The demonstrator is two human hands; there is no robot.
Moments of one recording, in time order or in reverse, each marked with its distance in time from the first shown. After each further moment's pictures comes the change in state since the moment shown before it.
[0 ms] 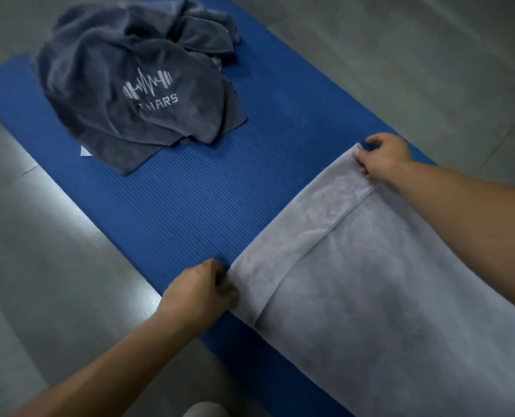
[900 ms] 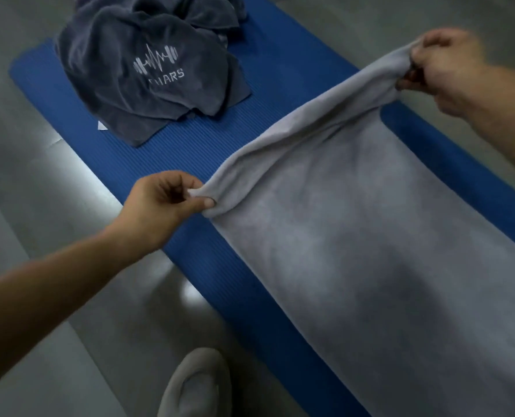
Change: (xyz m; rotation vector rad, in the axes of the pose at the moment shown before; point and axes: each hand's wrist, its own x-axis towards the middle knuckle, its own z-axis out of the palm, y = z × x) left_hand -0.031 0.009 -0.073 -0.648 0.280 0.227; right_hand -0.032 -0.050 -0.100 0.538 0.046 -0.107
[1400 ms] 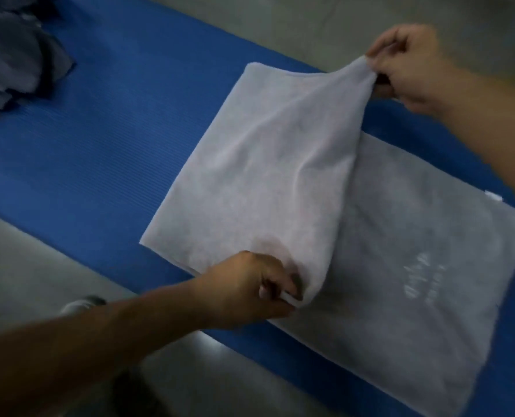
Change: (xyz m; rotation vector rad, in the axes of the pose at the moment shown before) left_hand -0.183 0.057 0.308 0.423 -1.005 0.439; right_hand -0.141 0.194 -0.281 0.065 0.032 0.021
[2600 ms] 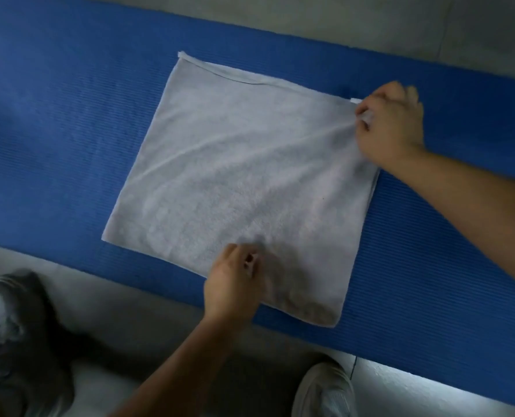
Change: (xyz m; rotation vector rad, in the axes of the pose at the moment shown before) left_hand 0.064 0.084 0.236 0.092 0.571 -0.476; right_hand -0.170 0.215 -0.171 -0.890 0.216 -0.090
